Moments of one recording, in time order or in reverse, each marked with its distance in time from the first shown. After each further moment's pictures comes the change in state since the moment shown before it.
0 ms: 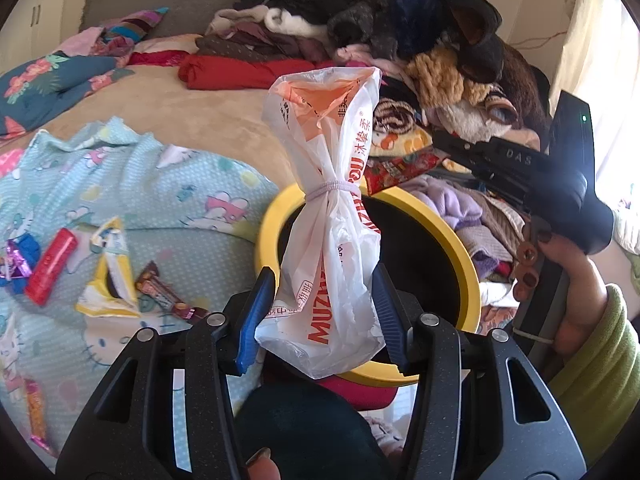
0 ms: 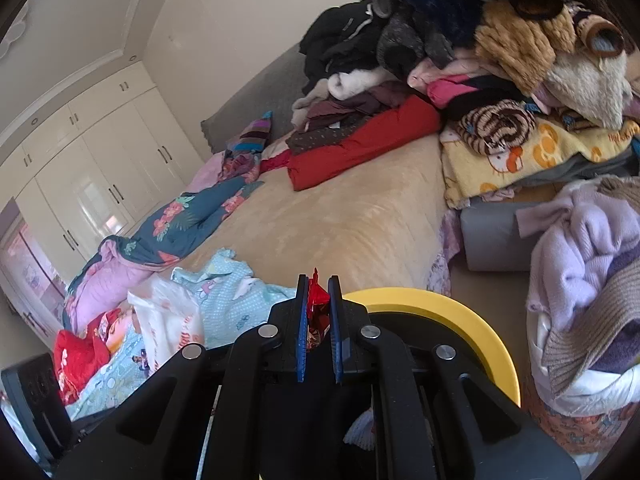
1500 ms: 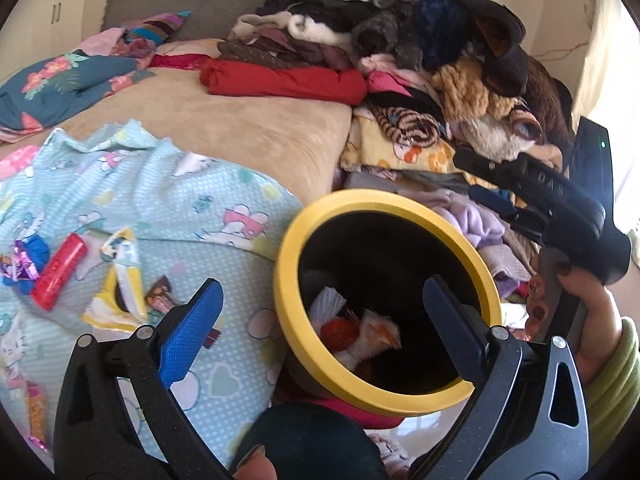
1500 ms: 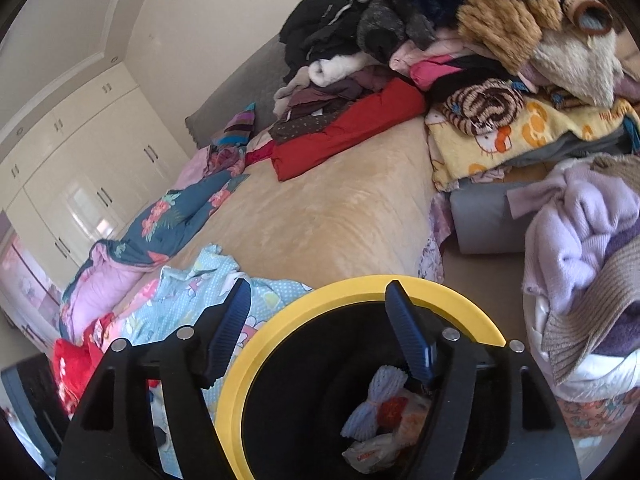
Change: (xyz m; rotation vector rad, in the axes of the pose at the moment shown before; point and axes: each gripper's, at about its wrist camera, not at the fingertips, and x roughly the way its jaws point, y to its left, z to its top) left arm 0.009 0.009 0.011 -0.049 -0.047 0.083; right arm 0.015 0.002 -0.003 0.015 0.038 -0.027
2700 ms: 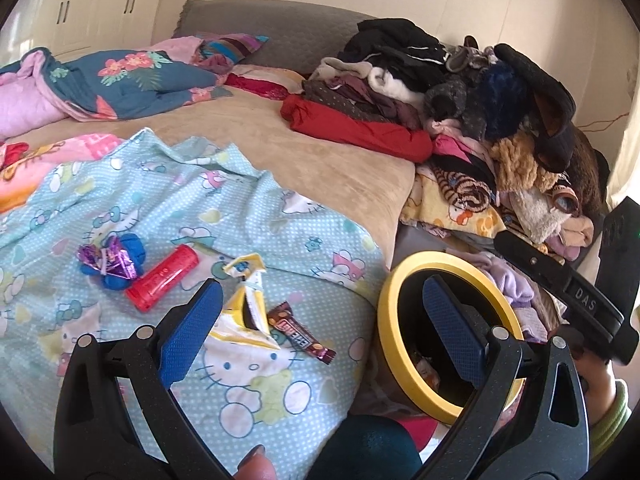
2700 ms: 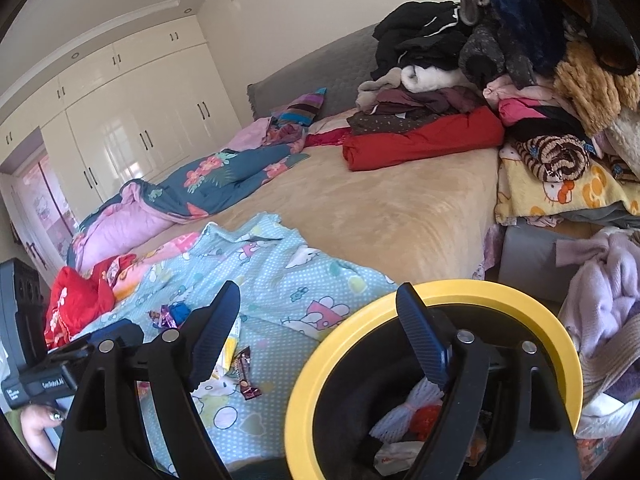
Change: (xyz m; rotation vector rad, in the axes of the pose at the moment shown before) left arm -0.072 0.081 0.009 -0.174 -0.146 0.142; right arm 0.006 0.104 -0.026 -0.257 0.016 0.097
